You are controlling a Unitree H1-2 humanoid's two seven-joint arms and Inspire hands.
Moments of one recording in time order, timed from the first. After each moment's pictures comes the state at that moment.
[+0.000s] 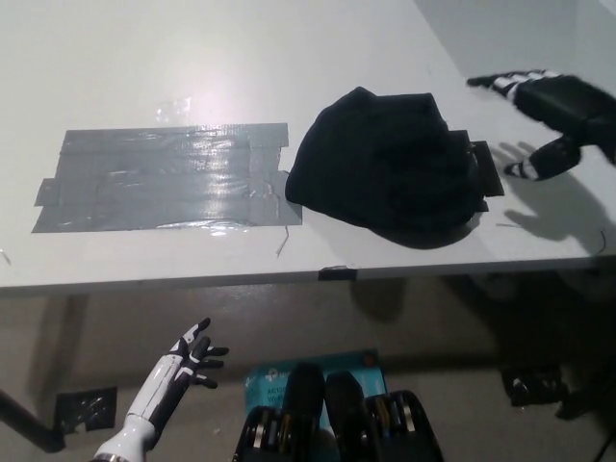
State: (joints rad) left_arm -0.10 0.22 -0.11 0.23 0.14 -0.09 -0.11; right_arm -0.85 -0.68 0.43 0.05 -0.51 0.20 0.56
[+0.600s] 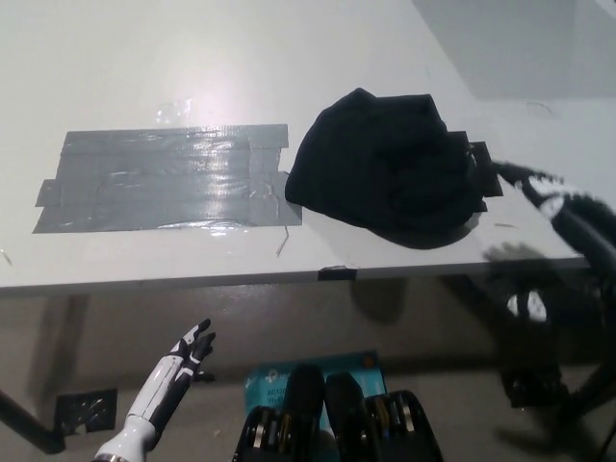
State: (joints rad) left_arm -0.10 0.22 -0.11 0.24 0.14 -0.09 -0.11; right_arm -0.25 -0.41 0.04 -0.62 -0.32 0.29 0.50
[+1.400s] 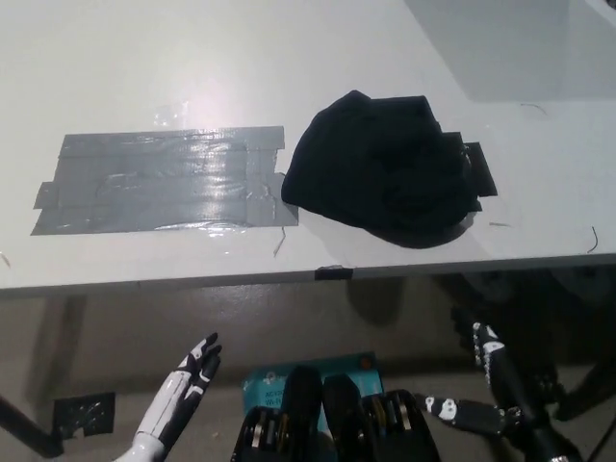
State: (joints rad) left_arm -0.06 0.19 -0.12 0.26 0.19 -0.16 -0.08; right_arm 0.01 -0.01 0.00 -0.10 -0.20 0.13 0.25
